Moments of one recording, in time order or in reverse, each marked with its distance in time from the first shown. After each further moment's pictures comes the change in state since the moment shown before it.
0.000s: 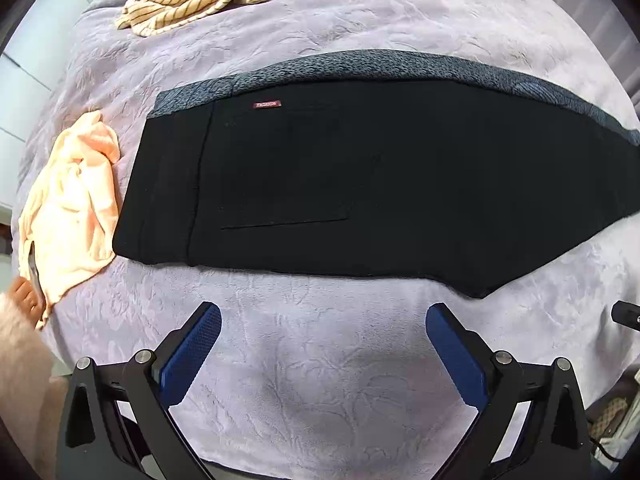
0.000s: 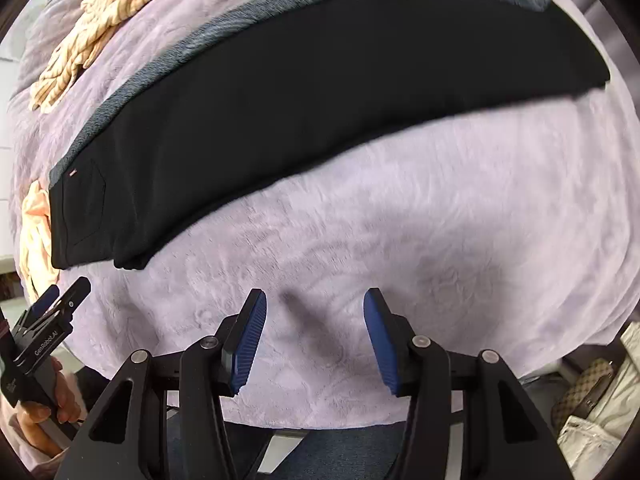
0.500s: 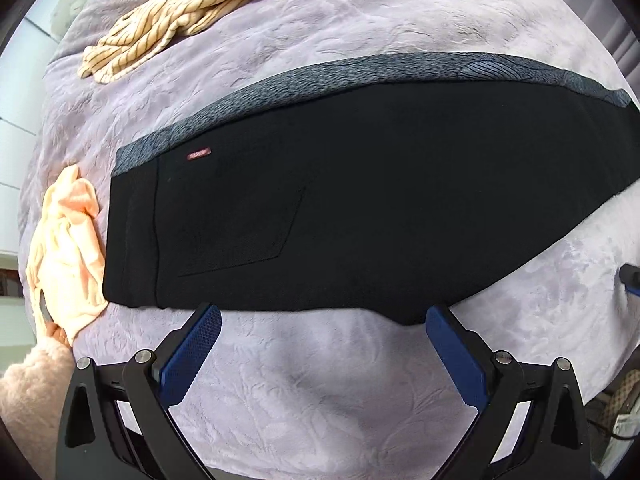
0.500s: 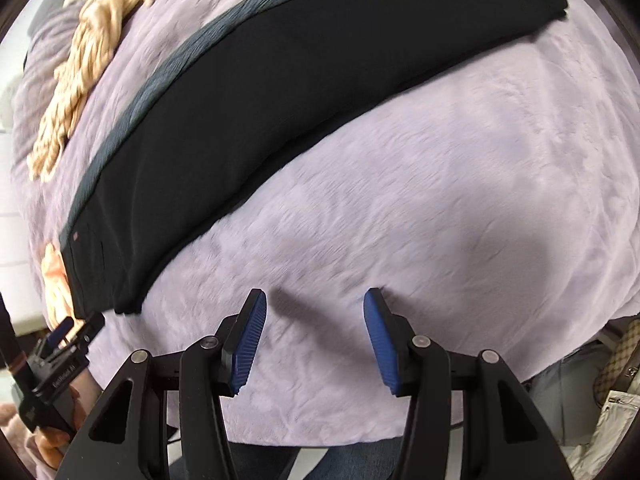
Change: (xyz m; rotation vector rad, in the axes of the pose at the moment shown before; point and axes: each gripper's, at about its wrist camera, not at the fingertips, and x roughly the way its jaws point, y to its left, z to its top) left arm -0.007 -0.061 0.028 0.137 0.020 0.035; right arm -0.001 -0.069 0.009 0.188 -0.054 0.114
